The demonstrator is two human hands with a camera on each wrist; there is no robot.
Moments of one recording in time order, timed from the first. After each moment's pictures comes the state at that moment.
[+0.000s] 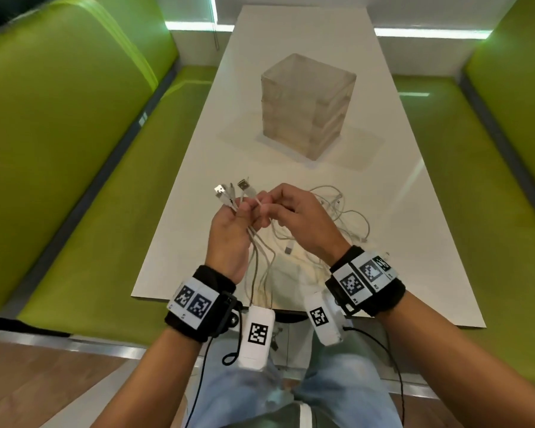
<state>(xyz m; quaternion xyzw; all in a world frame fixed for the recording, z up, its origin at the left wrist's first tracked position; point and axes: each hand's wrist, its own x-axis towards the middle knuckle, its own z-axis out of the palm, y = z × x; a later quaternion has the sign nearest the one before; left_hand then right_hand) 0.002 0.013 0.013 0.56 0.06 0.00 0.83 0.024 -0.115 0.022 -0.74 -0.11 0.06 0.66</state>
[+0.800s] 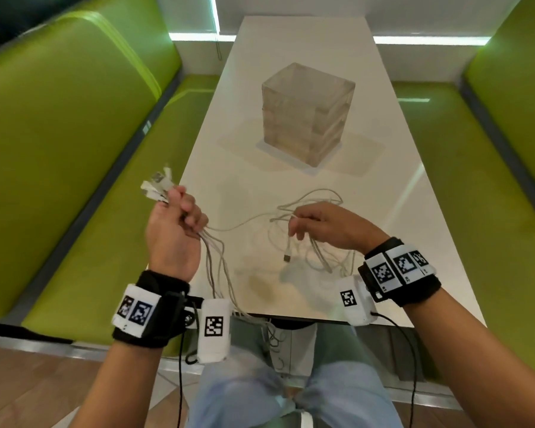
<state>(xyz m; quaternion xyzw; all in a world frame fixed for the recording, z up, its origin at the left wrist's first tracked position) 0.014 0.076 0.035 0.44 0.09 0.10 0.89 0.042 -0.172 0.026 -0.87 -0.19 0.19 0.40</state>
